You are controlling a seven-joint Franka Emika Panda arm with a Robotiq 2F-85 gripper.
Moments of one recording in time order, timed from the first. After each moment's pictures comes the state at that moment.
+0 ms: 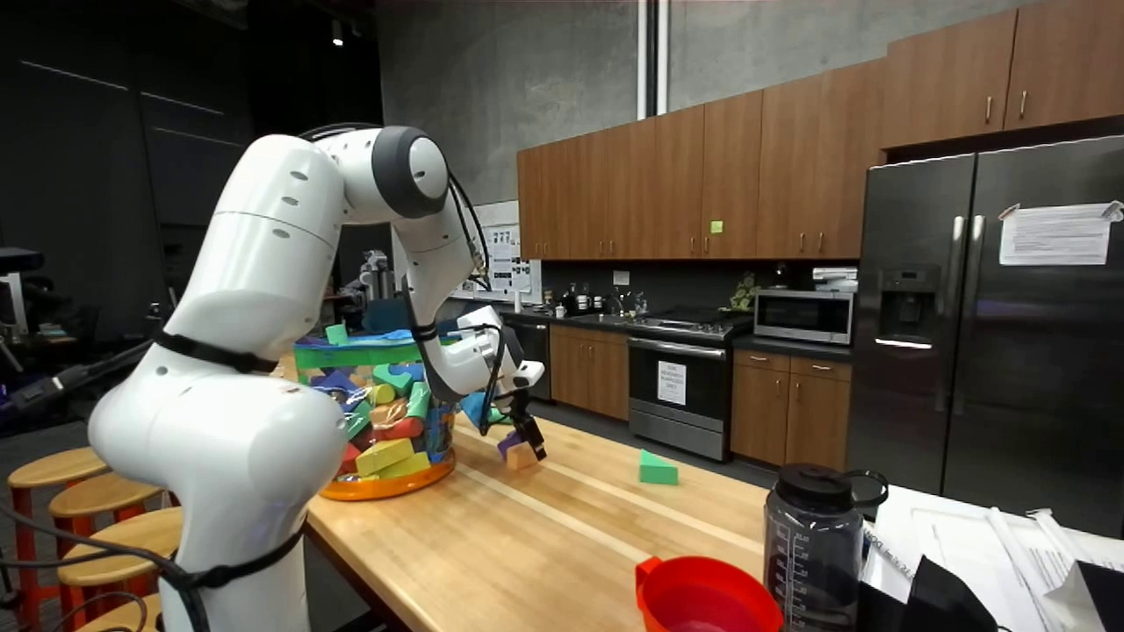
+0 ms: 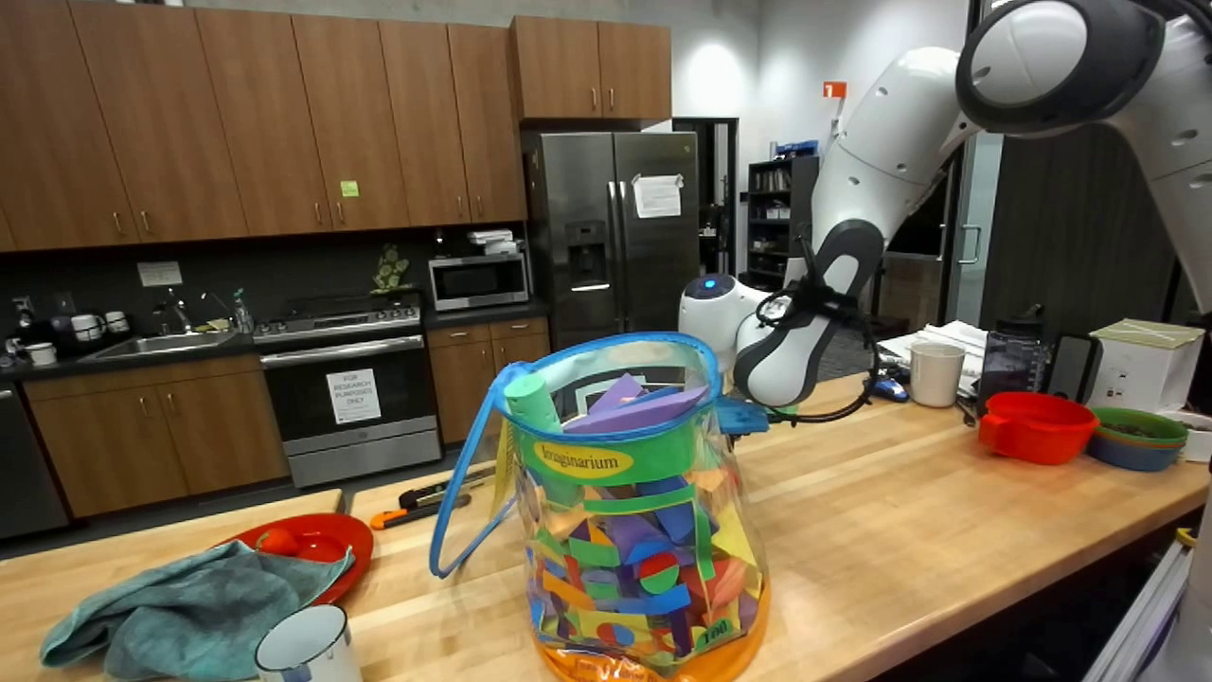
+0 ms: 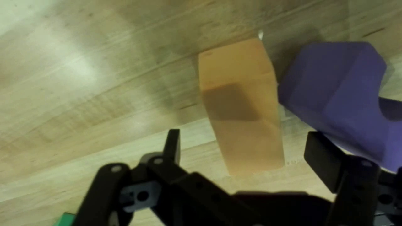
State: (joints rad) arm 0.15 0.41 -0.03 -2.15 -0.70 2.76 1.41
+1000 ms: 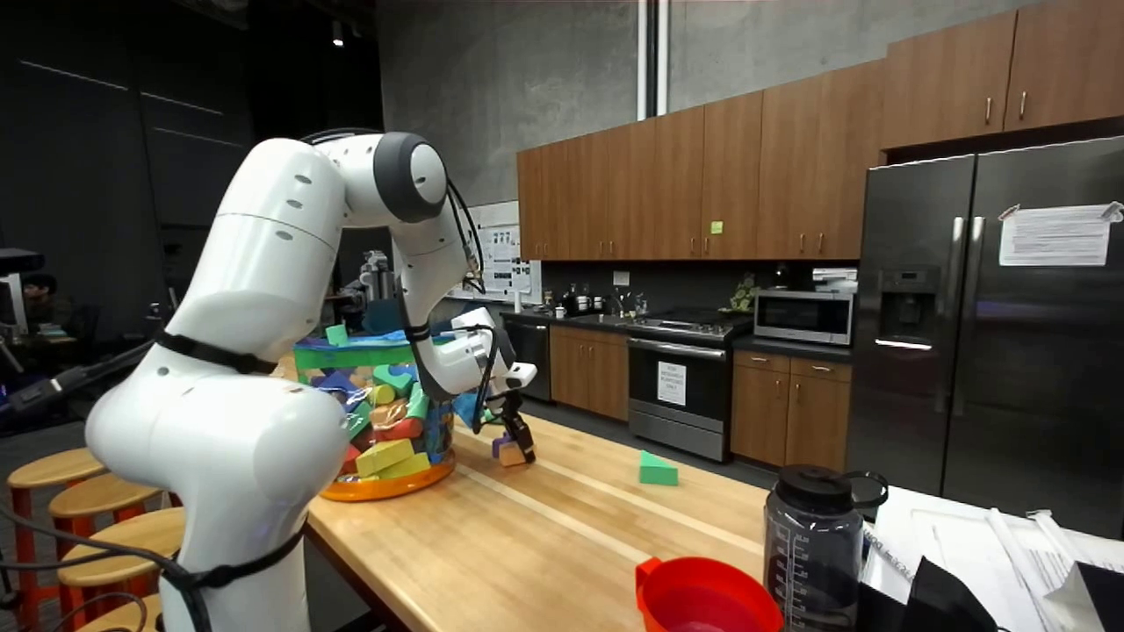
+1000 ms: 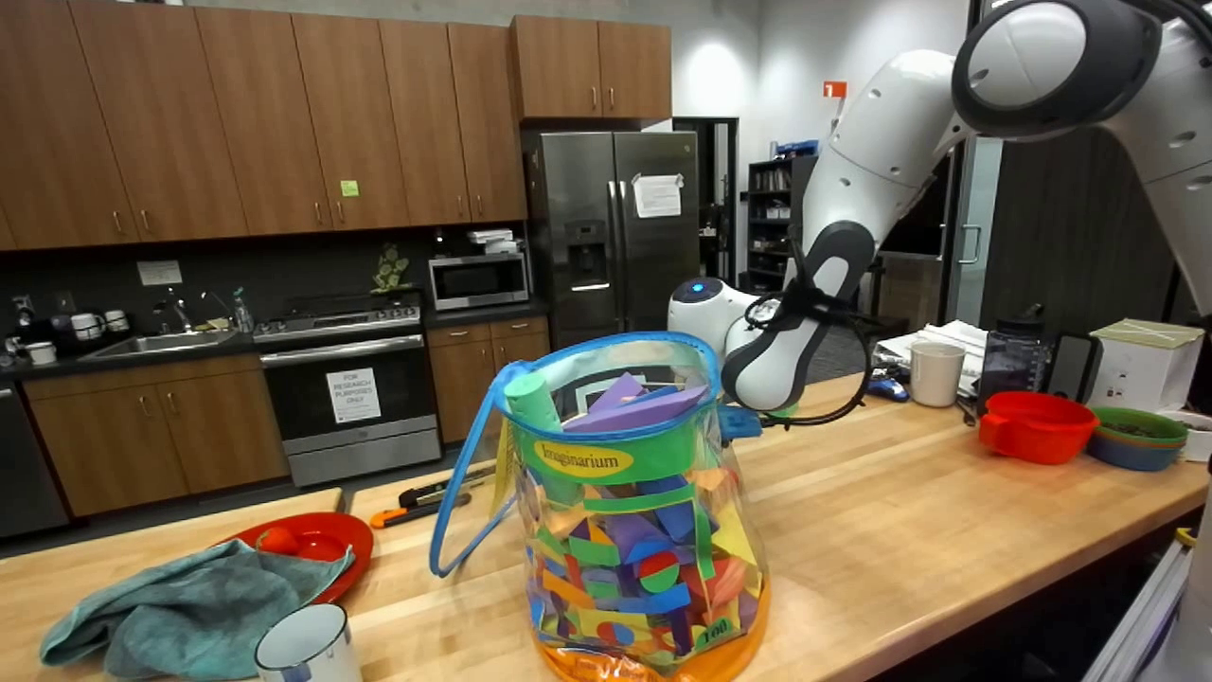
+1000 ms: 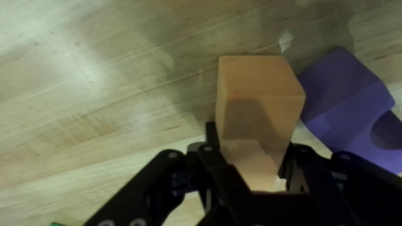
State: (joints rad) arm 0.18 0.42 -0.01 -2.13 -0.65 2.72 1.36
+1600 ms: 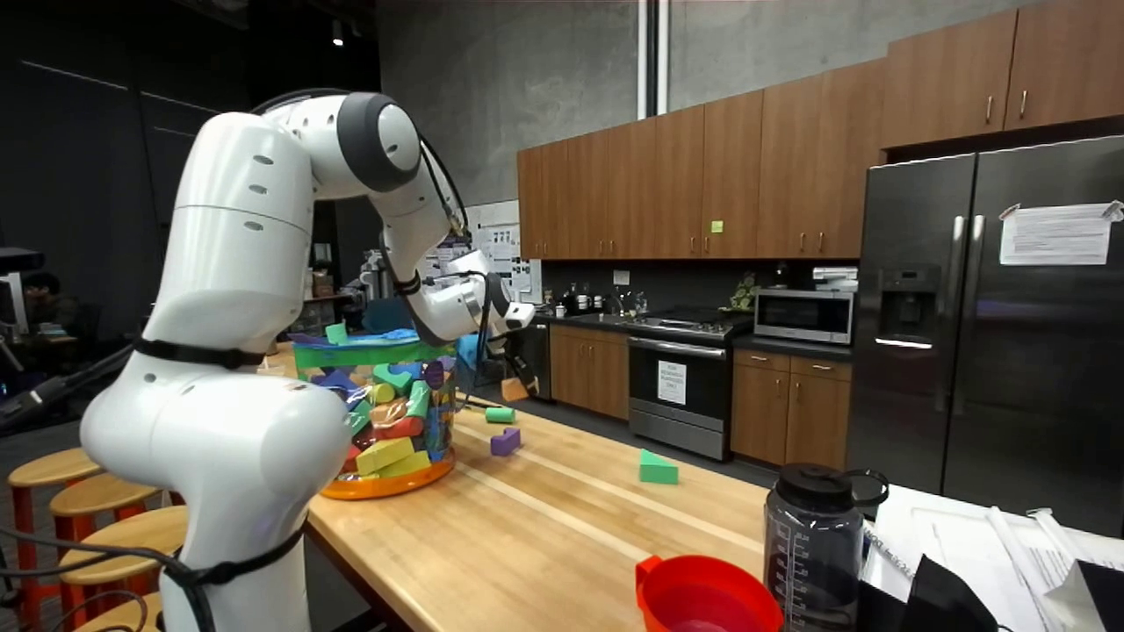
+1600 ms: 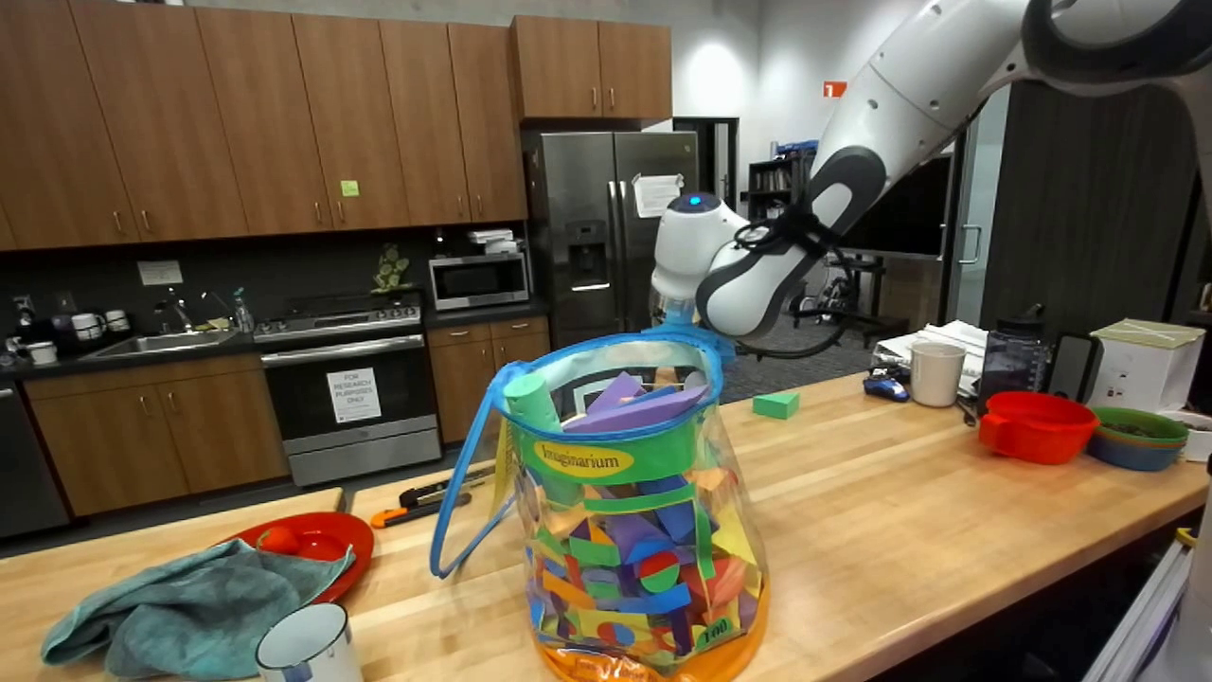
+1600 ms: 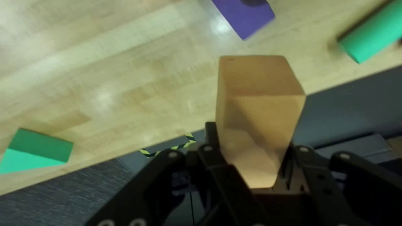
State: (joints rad) arm 0.22 0.25 -0.03 -2.07 -0.52 2.71 1.24
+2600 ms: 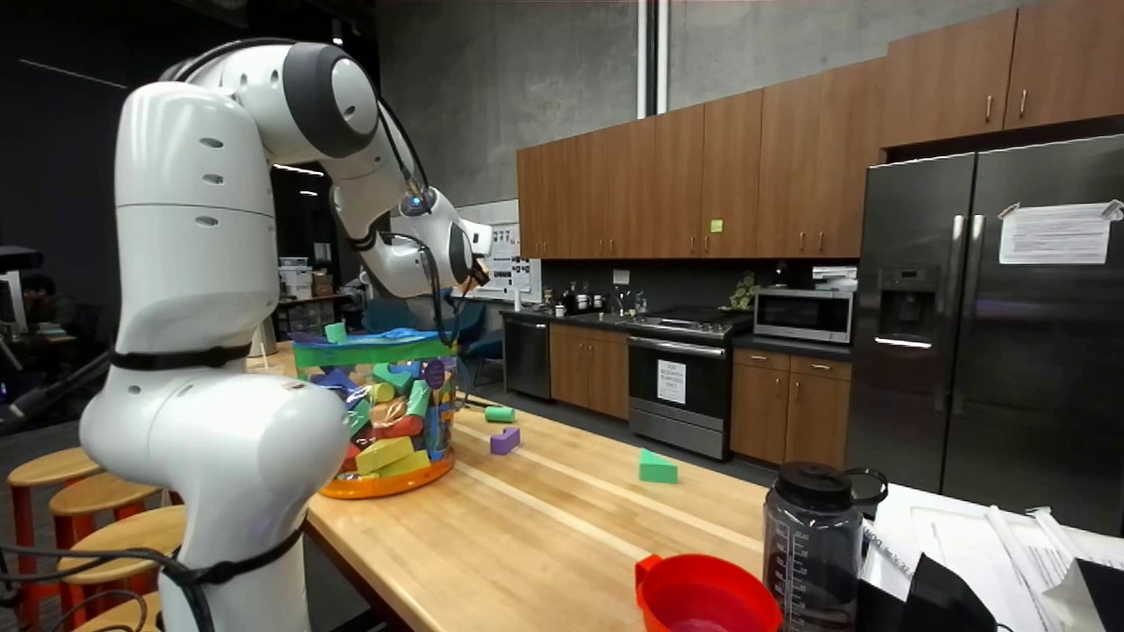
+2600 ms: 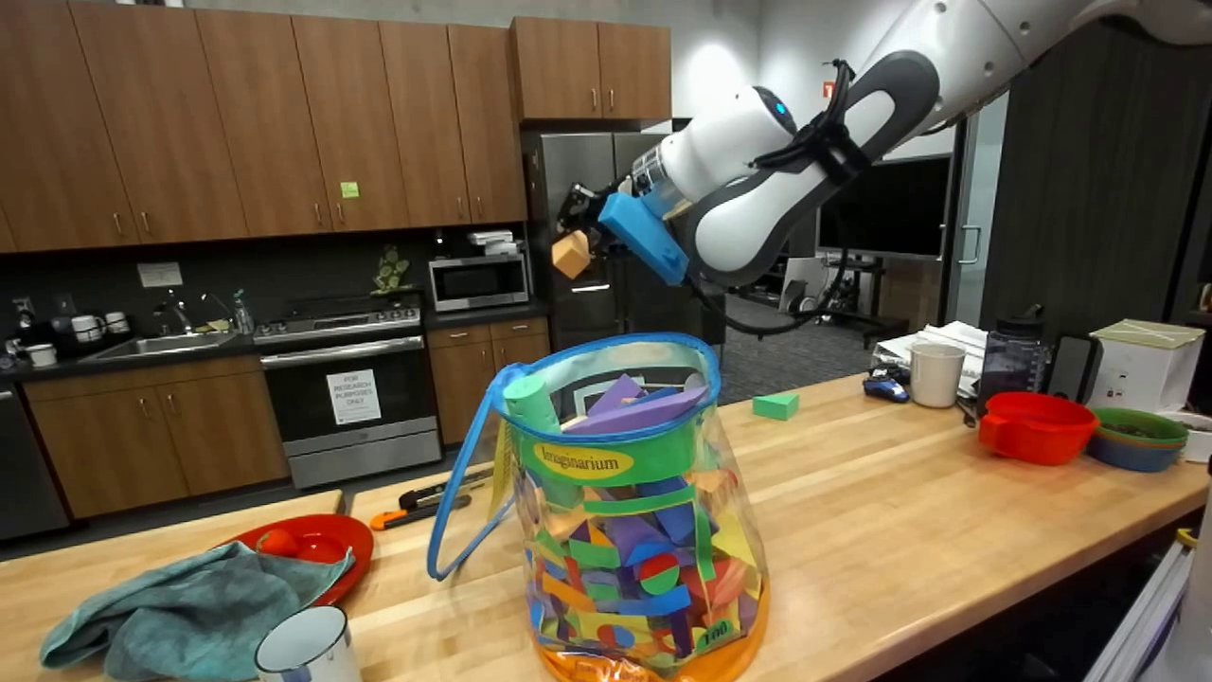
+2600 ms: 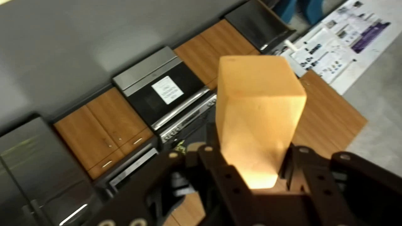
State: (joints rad) arm 0.21 0.05 0.11 -2.15 -0.25 3.38 1.05
